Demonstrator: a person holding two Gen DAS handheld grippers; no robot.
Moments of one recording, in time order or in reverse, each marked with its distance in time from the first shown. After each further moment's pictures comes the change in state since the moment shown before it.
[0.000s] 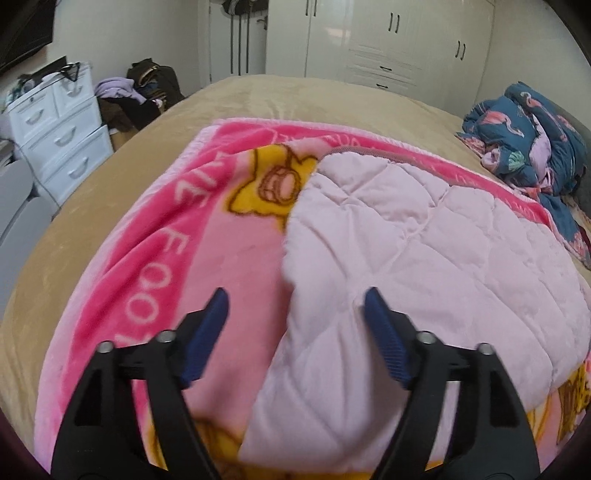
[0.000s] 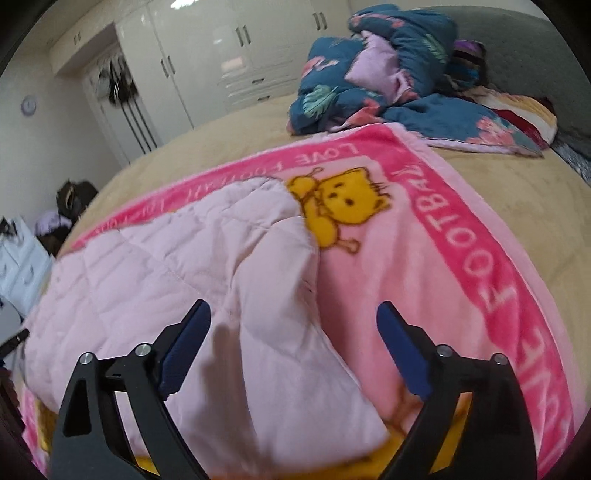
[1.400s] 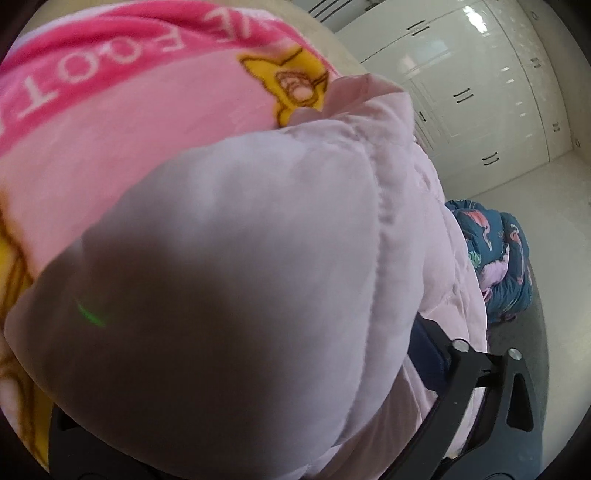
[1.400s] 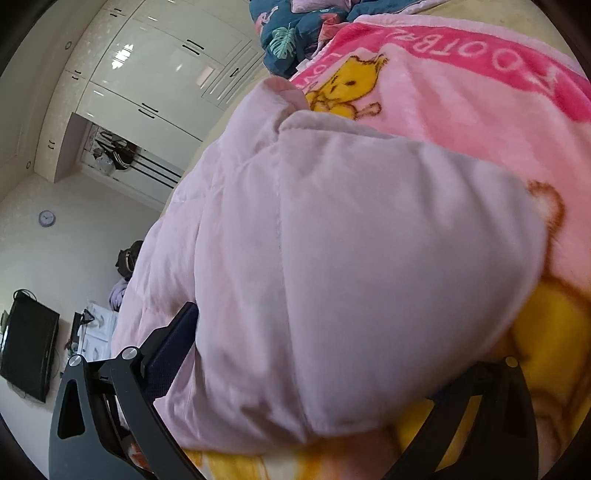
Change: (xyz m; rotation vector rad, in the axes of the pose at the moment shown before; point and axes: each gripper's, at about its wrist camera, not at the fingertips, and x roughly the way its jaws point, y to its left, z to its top) left arm 0.062 0.003 -0.067 -0.636 0.119 -0.350; right arm 0.056 0.003 -0.059 0.423 0.139 0.279
